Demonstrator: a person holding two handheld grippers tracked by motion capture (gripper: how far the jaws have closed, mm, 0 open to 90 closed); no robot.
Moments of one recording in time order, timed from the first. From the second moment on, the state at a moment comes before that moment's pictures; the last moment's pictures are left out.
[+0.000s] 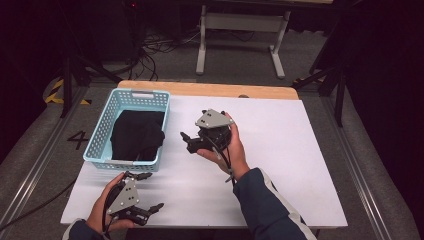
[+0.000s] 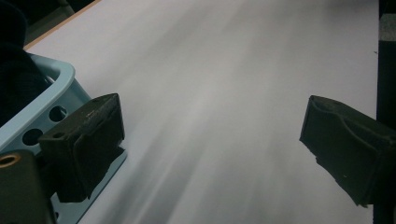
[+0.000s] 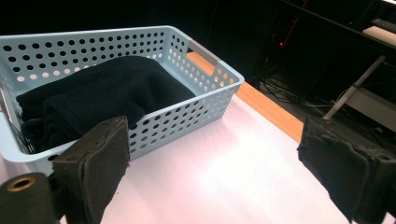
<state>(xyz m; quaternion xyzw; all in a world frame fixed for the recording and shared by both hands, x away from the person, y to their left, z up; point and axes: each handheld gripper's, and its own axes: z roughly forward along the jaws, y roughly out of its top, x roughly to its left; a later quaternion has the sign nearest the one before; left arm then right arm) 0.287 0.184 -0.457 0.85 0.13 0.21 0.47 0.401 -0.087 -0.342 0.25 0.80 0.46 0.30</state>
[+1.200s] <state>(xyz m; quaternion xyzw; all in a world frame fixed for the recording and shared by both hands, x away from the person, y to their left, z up) 0.286 0.183 -0.458 0.85 0.14 0.21 0.47 0.377 -0.129 -0.336 0.24 0.79 0.44 0.35</state>
